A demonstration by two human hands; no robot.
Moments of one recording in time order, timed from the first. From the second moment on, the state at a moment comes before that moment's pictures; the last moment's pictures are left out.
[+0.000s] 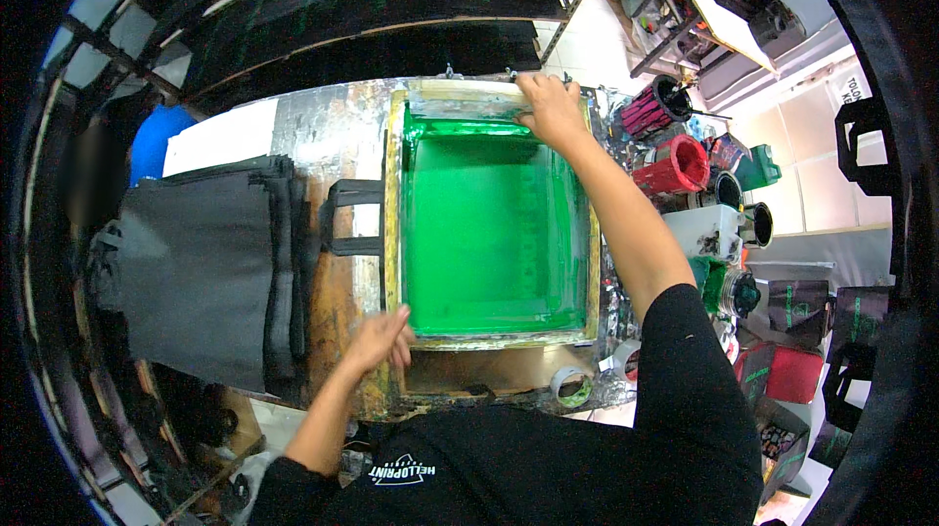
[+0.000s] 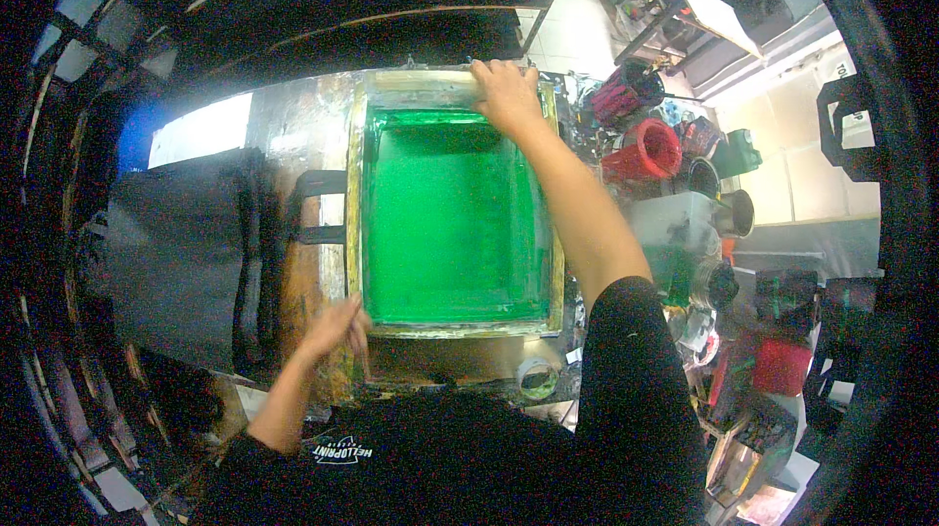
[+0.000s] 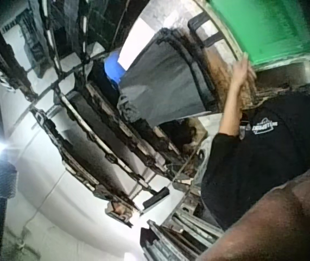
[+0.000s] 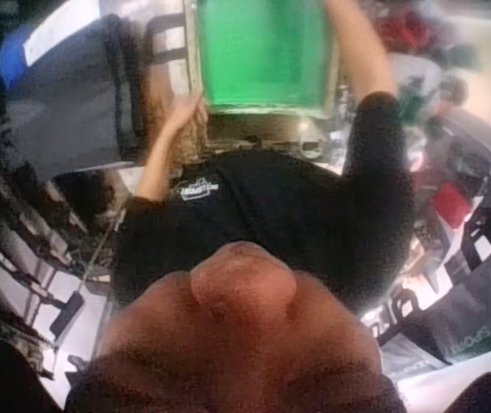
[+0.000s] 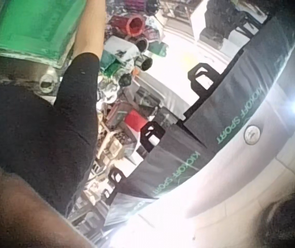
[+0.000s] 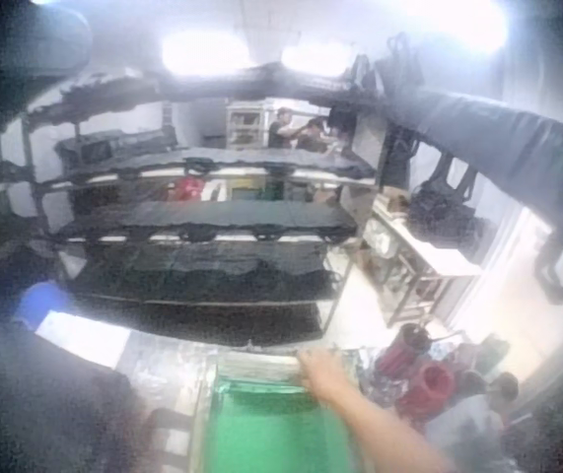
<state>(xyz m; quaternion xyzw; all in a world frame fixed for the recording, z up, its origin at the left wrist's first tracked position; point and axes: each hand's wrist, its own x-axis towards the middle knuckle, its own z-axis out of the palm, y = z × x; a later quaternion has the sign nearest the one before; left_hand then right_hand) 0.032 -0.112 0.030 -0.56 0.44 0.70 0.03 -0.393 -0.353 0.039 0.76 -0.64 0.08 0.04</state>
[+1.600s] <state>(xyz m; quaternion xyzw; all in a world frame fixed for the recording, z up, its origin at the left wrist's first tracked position) 0.009 -0.037 -0.012 -0.53 0.82 0.08 -0.21 -0.304 0.011 0.012 0.77 -0.63 0.09 0.07</state>
